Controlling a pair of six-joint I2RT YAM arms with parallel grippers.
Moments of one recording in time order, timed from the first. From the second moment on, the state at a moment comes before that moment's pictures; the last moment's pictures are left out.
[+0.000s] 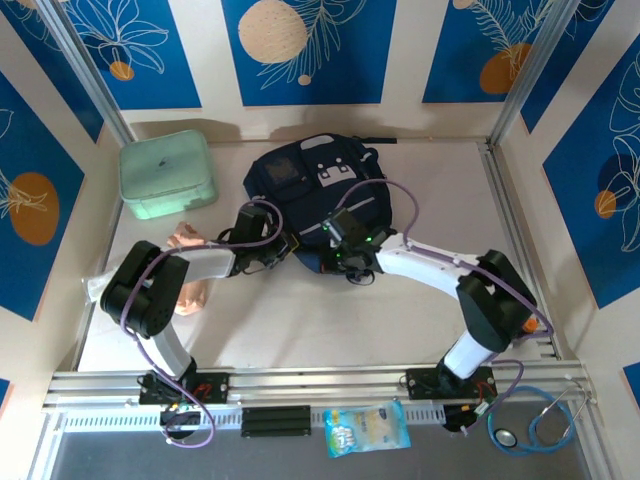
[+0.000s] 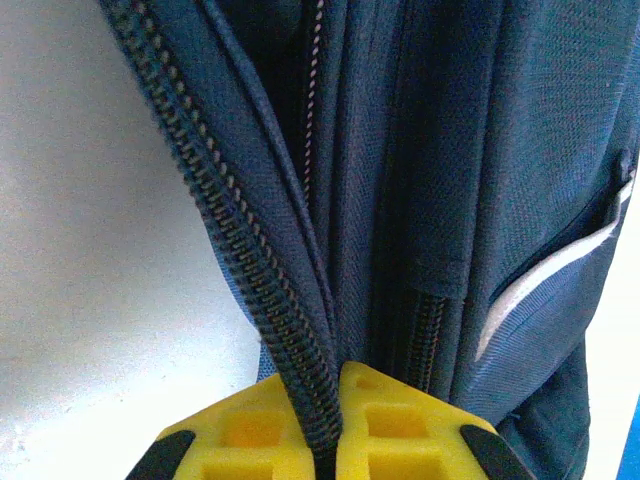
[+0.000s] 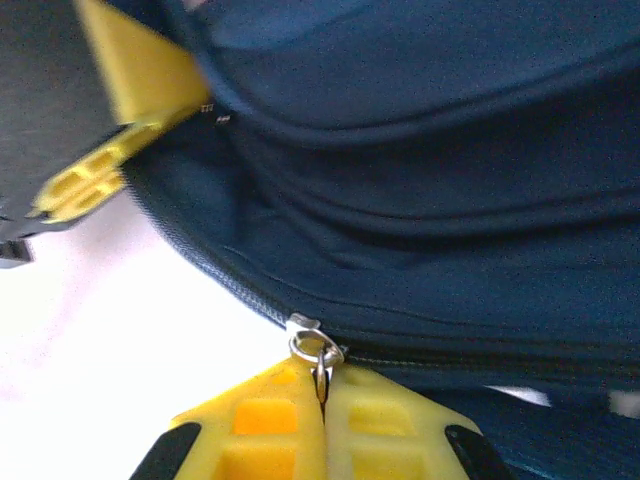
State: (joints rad) left arm -0.47 1.71 0.80 0.18 0.36 -1.13; right arm 0.75 1.59 1.05 -0.50 -0.02 0.64
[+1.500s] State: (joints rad) left arm -0.38 1.63 1.18 -0.53 0.54 0.10; right arm 0.60 1.62 1.01 -0.27 -0.40 0.57
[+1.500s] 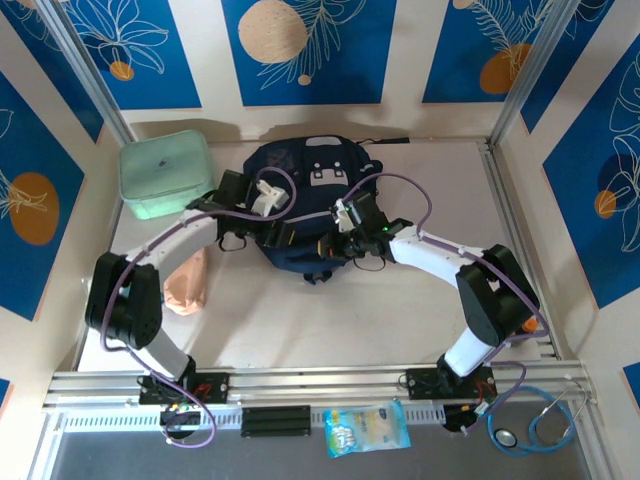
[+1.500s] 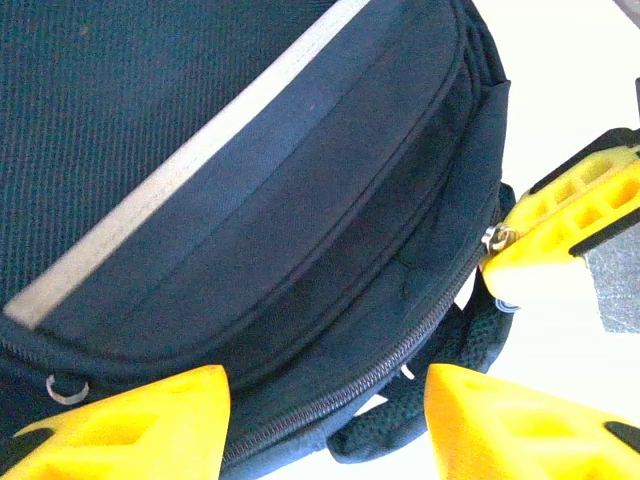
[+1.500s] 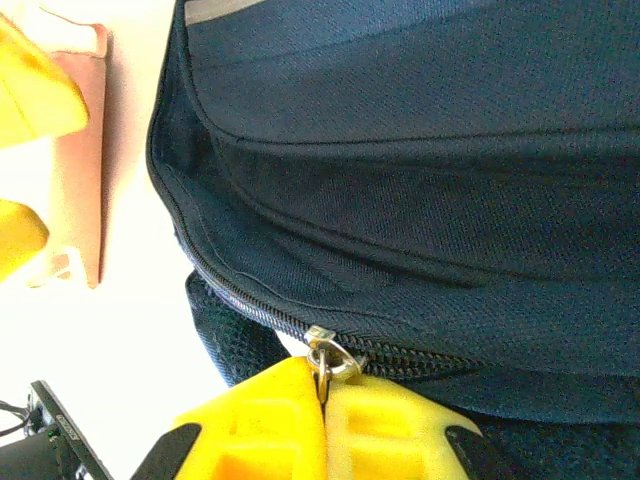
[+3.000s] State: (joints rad) left arm -0.48 1.78 1.22 -0.58 0.57 0.55; right arm 0.66 1.52 0.91 -0.36 0.00 0.66
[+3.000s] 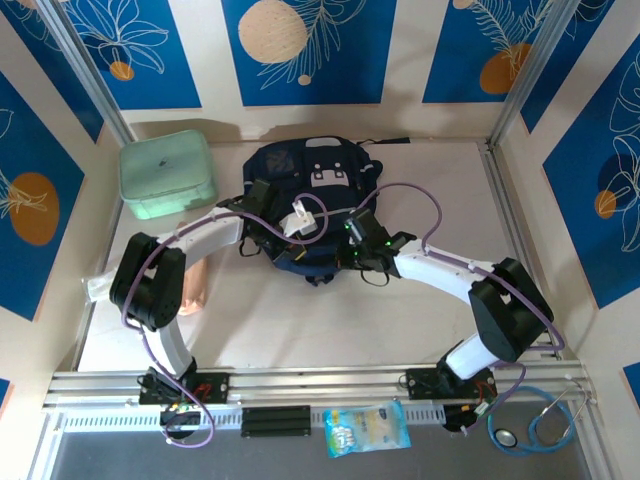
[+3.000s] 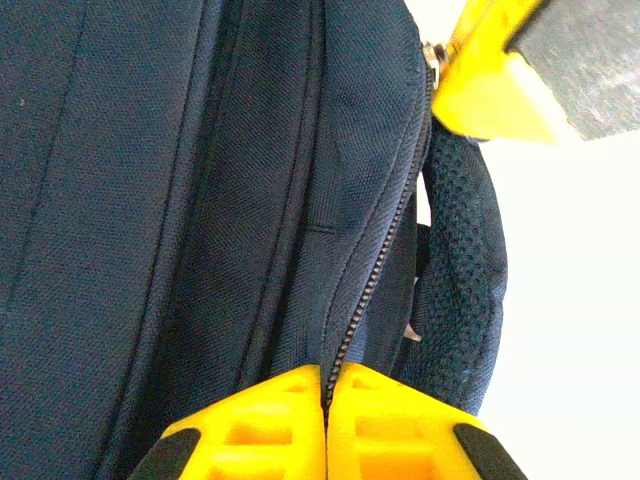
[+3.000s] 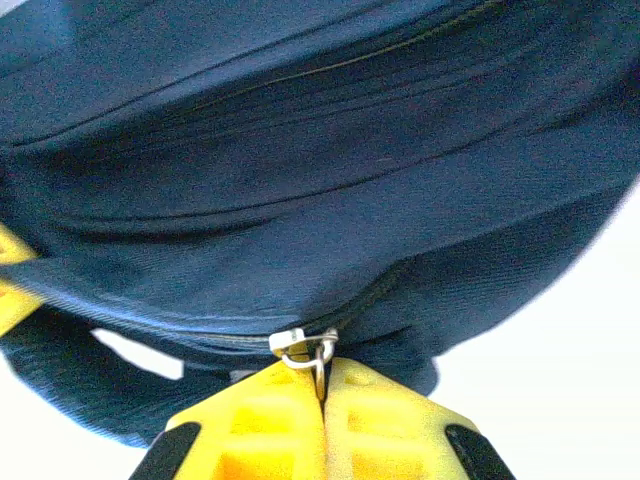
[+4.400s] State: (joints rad) left arm -0.51 1.85 1.37 -0.67 0.59 0.51; right arm 0.61 1.54 0.93 -0.21 -0.27 0.39
